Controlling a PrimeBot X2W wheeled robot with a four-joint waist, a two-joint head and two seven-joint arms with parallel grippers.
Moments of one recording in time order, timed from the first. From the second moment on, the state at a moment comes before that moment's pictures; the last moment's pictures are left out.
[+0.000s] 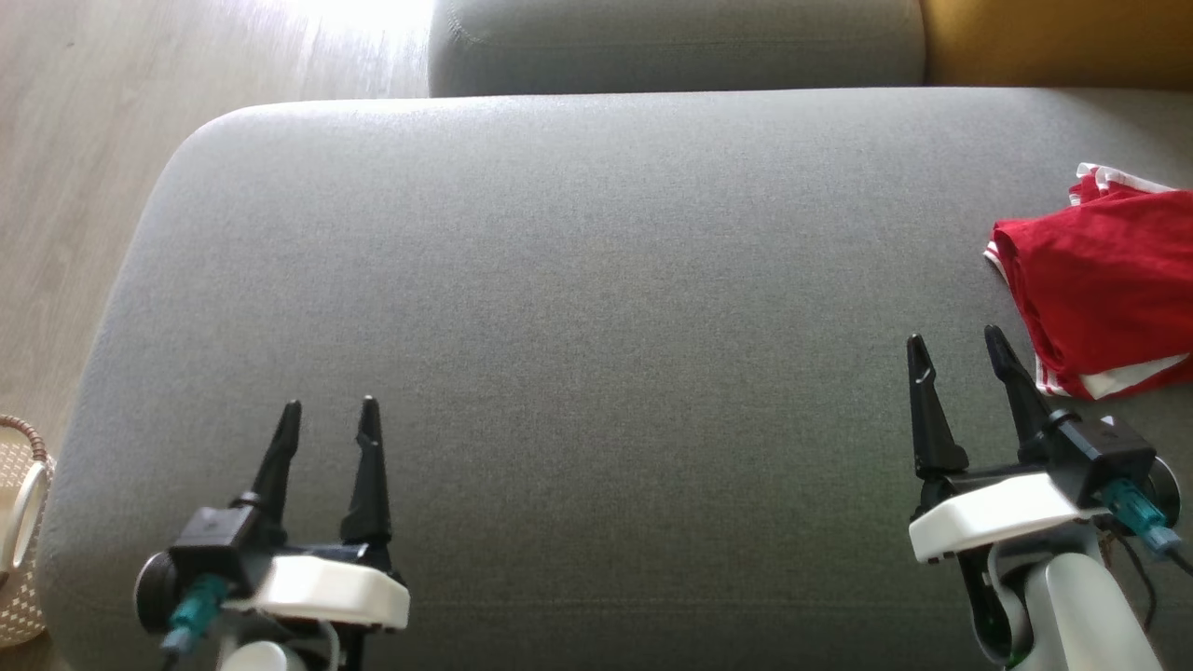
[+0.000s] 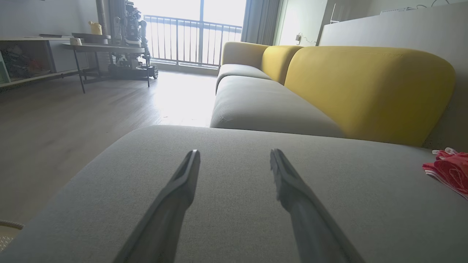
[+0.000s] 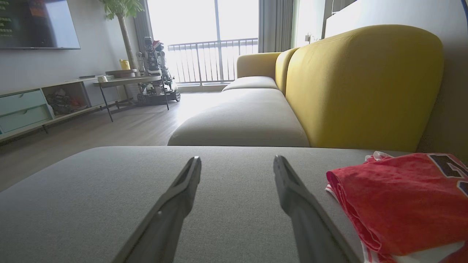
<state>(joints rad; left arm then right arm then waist) 0.06 0.05 -0.15 0.07 -0.17 0.02 -0.26 -0.09 -0.05 -0.03 0.18 0.12 0.13 -0.25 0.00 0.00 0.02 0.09</state>
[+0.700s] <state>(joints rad) 0.06 0.05 -0.11 0.05 -0.27 -0.02 -0.26 -0.09 -0.05 -0.02 0.18 0.13 0.13 -0.25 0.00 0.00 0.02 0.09</state>
